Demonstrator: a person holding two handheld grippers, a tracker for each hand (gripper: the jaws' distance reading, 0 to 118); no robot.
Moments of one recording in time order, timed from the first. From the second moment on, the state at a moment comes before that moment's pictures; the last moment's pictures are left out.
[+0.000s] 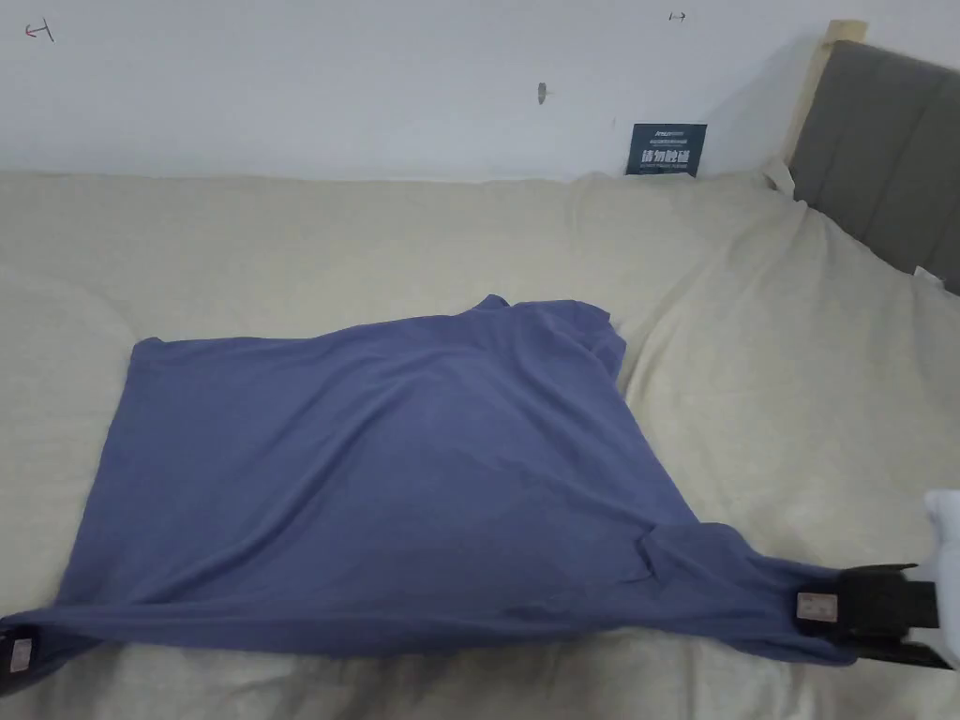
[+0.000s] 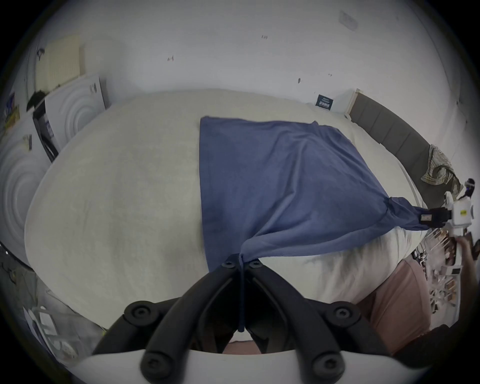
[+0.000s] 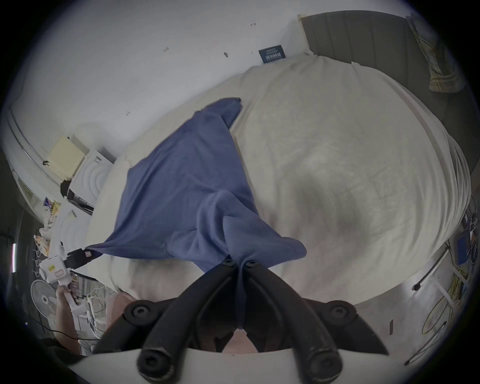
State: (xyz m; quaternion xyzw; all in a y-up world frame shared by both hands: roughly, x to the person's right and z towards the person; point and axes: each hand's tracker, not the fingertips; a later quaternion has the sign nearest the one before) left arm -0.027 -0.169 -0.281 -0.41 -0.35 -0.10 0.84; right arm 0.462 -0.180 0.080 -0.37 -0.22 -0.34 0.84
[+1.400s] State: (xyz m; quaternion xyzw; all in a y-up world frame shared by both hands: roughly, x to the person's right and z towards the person) left arm -0.003 -0.152 -0.346 -0.34 -0.36 0.02 0.87; right arm 0.466 -0.130 -0.022 -0.19 -0.18 -0.28 0.92
